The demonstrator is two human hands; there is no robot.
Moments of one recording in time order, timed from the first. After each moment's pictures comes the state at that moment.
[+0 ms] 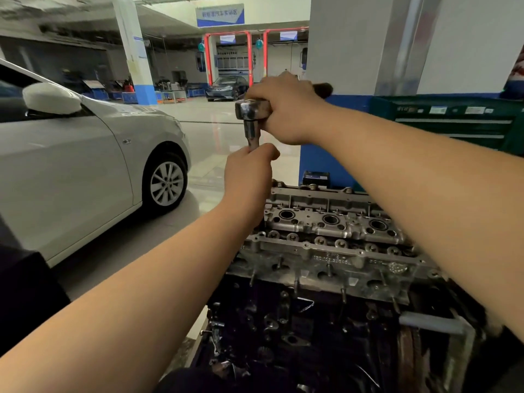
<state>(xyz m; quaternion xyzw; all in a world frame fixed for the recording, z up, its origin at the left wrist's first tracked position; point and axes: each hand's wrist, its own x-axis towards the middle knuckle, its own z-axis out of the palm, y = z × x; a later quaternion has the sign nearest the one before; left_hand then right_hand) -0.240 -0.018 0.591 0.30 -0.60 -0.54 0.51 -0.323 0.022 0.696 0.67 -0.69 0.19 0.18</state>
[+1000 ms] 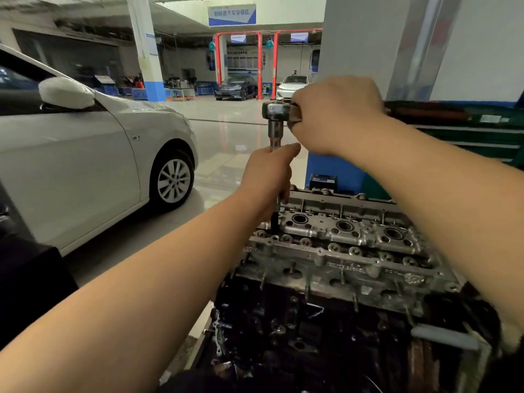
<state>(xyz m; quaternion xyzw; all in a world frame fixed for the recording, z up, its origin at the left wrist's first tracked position) -0.238 -0.029 0.599 0.28 -0.62 -0.59 0.44 -0.321 0.043 0.697 0.54 -0.75 0.06 0.37</state>
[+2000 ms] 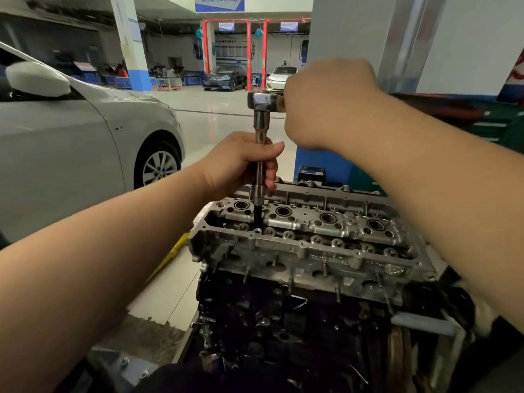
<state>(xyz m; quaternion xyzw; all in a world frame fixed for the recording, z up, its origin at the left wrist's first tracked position) -0.206 -0.053 0.611 0.12 -0.74 -0.60 0.27 -0.317 0.054 0.701 0.52 -0.75 -0.01 0.40</state>
